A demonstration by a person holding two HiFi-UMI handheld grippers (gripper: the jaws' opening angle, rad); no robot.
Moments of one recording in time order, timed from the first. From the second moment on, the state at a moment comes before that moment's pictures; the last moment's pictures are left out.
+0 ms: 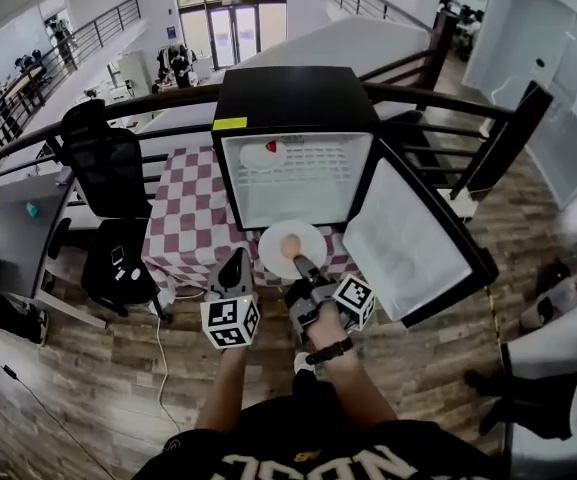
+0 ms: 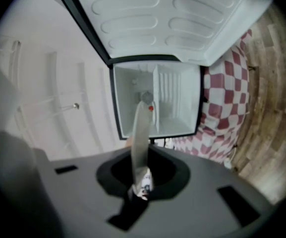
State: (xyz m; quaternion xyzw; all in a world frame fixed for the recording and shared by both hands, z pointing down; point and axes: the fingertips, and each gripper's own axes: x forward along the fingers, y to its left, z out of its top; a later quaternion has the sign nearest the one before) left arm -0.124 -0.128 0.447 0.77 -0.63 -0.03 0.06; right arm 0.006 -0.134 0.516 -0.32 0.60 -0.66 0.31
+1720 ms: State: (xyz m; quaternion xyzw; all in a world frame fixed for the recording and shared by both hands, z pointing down) left arm -0.145 -0.284 0.489 0.73 -0.68 -0.02 0.07; right arm -0.017 -0.302 0.580 -0.27 0.59 -0.72 0.27
